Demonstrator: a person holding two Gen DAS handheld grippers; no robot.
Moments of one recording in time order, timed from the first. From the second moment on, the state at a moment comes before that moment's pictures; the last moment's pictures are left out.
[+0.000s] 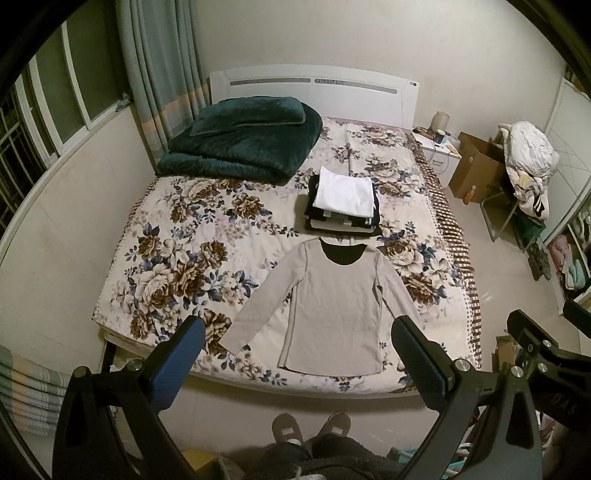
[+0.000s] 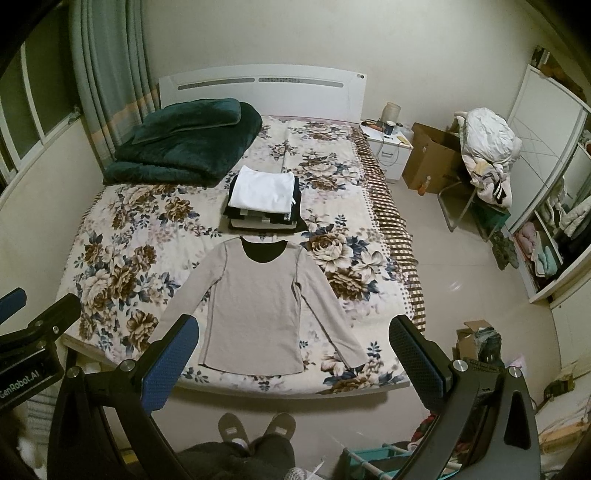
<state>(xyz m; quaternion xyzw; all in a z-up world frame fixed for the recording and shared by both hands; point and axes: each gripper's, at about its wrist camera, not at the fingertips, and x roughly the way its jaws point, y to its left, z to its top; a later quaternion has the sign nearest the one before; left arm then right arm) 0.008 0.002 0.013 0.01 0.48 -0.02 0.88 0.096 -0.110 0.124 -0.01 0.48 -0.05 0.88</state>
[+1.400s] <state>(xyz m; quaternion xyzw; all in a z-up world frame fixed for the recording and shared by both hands) 0.222 -0.045 -0.271 0.10 0.54 0.09 0.83 0.218 -0.371 -0.316 0.24 0.62 -0.24 0.71</state>
